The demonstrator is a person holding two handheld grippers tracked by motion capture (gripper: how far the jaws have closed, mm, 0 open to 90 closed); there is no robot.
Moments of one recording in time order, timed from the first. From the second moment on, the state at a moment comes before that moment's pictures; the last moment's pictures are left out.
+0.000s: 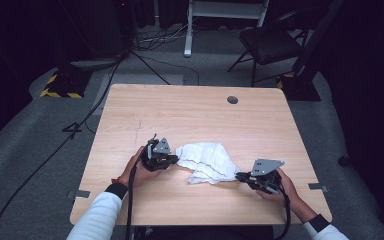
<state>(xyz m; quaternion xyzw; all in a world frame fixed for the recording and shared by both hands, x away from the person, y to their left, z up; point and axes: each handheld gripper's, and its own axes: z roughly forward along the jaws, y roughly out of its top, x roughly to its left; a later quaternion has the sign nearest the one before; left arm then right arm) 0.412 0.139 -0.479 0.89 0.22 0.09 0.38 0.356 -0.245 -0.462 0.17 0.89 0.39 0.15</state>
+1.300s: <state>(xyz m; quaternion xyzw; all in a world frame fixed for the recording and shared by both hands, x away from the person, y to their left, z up) 0.342 0.153 -0.334 0.83 0.14 0.21 0.50 0.332 -0.278 -0.336 0.18 0.80 0.51 0.27</state>
